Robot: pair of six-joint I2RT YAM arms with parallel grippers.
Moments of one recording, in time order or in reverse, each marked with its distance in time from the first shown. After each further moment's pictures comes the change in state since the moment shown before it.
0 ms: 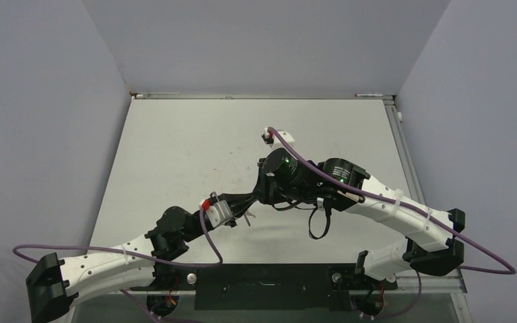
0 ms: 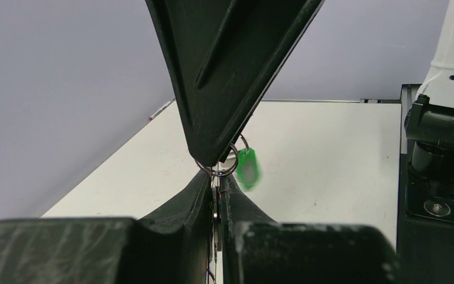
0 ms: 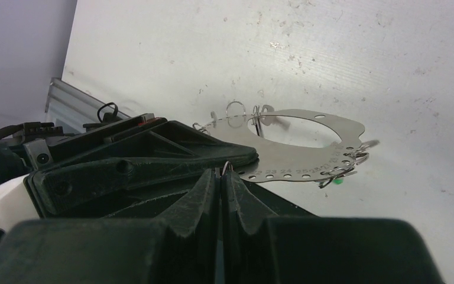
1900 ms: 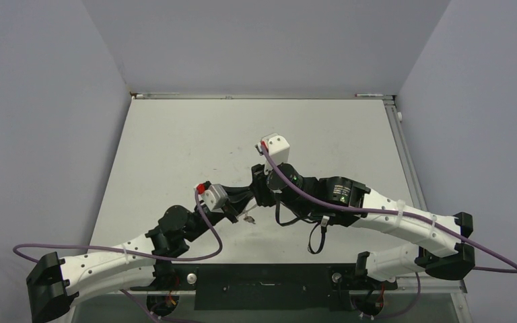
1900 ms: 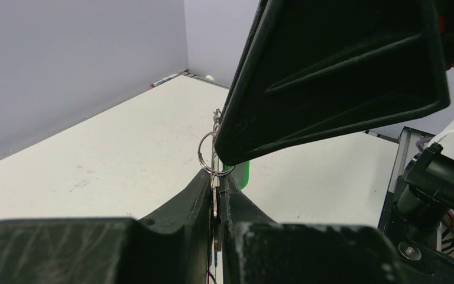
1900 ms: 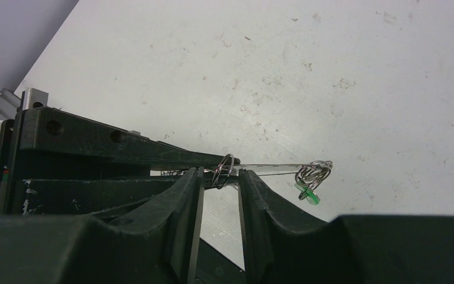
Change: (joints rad) left arm 0.000 0.011 0.014 -0.027 -0.182 -0.233; right arm 0.072 -0.111 -0.237 0.319 0.196 -0.320
